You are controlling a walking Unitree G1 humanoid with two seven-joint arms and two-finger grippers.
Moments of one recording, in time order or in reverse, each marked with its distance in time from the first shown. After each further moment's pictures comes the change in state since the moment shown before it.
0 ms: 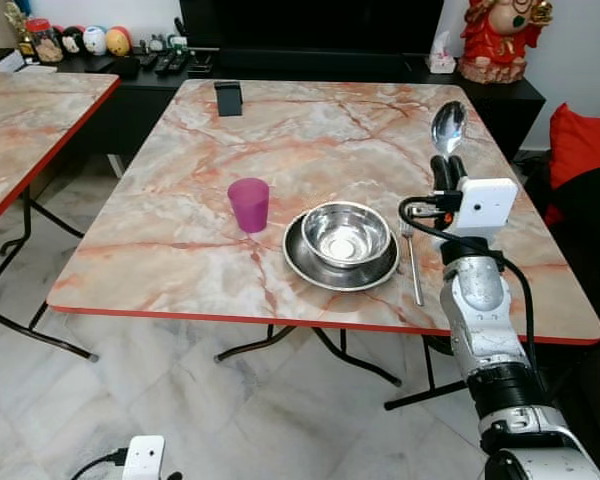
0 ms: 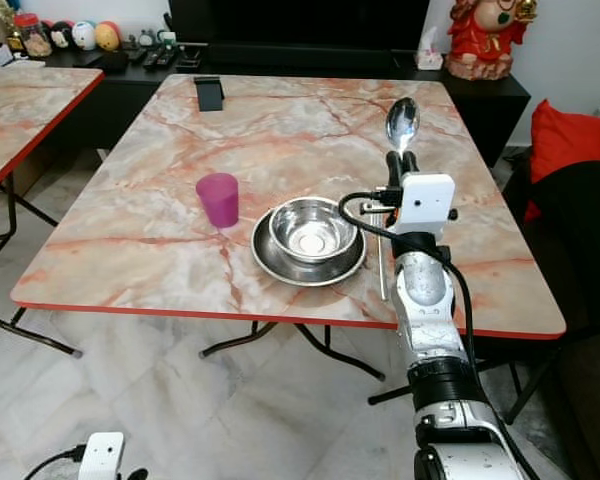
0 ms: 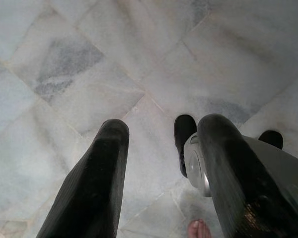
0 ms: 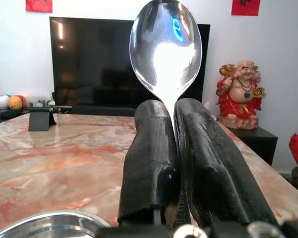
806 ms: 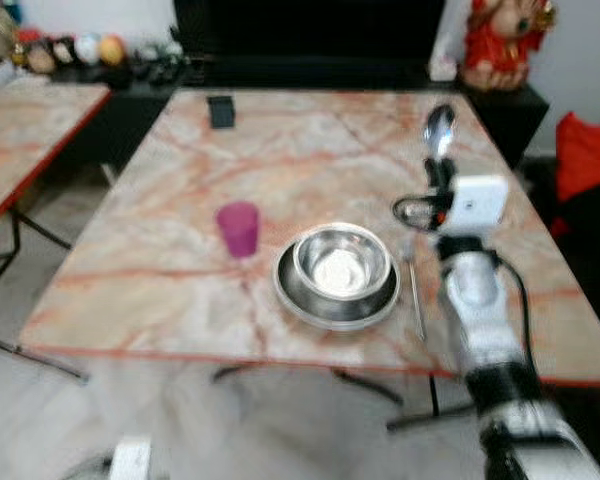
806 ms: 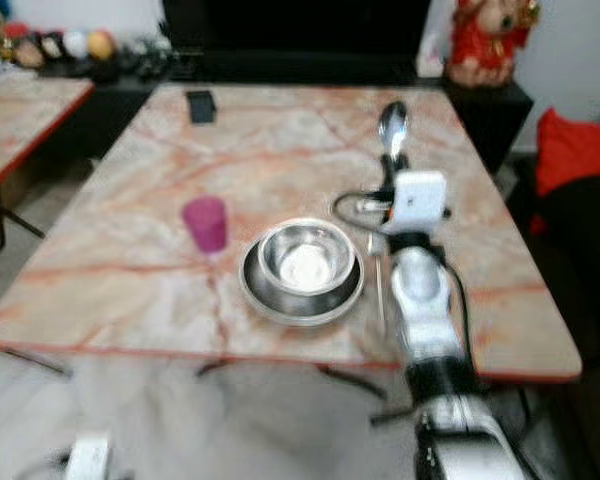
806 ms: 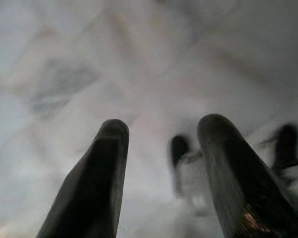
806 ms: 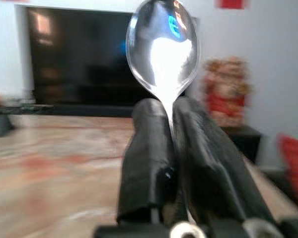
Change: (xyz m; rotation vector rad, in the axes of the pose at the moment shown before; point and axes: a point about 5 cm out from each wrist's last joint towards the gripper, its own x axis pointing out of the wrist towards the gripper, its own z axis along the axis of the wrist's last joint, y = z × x) left arm 0.001 -0.007 0.001 -0.009 0.012 -0.019; right arm 0.000 -0.017 -0.003 -0.035 0.023 -0.043
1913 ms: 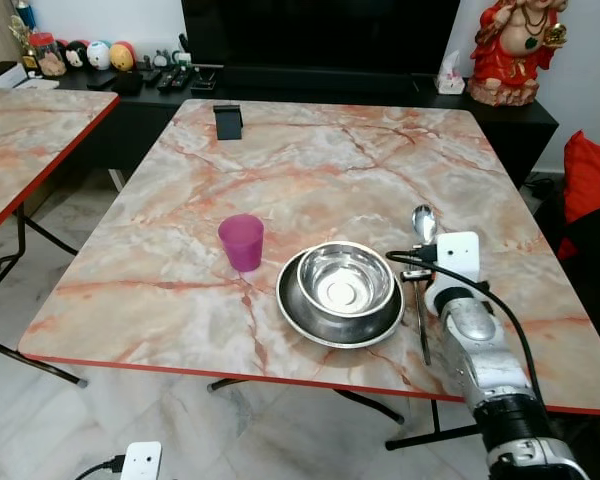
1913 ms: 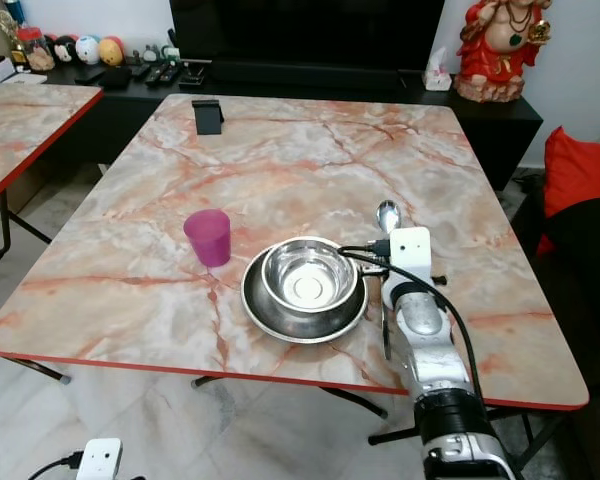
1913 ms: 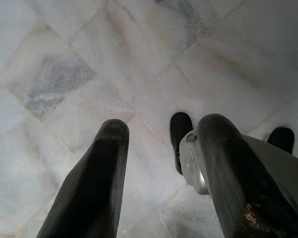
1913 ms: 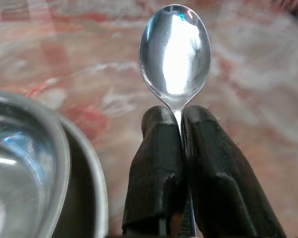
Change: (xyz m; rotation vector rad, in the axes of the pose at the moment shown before) left arm -0.003 0.007 -0.008 0.011 0.022 0.014; right arm -0.044 0.016 -0.069 0.042 0.575 0.063
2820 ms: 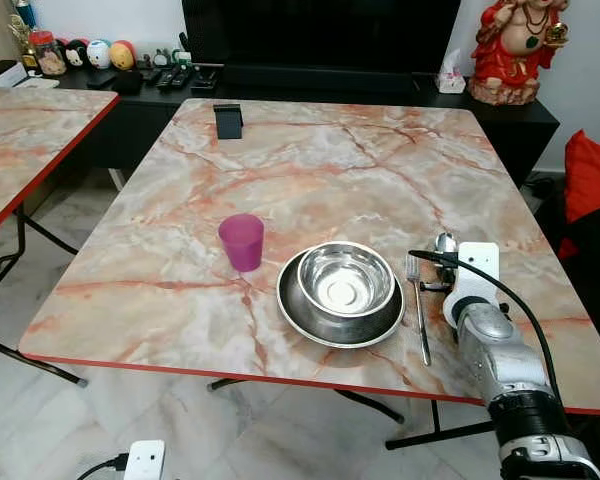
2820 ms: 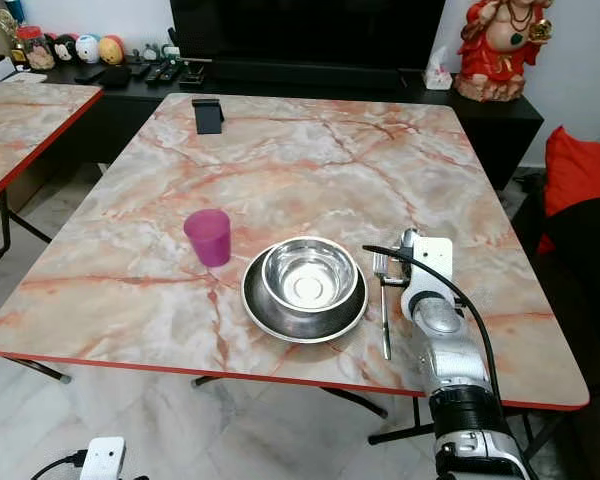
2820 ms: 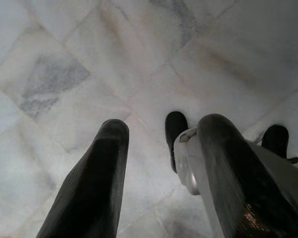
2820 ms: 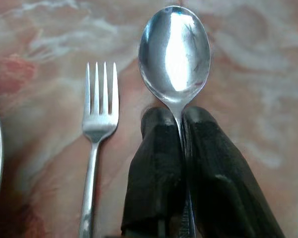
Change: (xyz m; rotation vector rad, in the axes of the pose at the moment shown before) left arm 0.002 -0.009 0.005 0.002 0.006 -0.019; right arm -0.003 -0.029 -0.015 0.063 0.208 -0.104
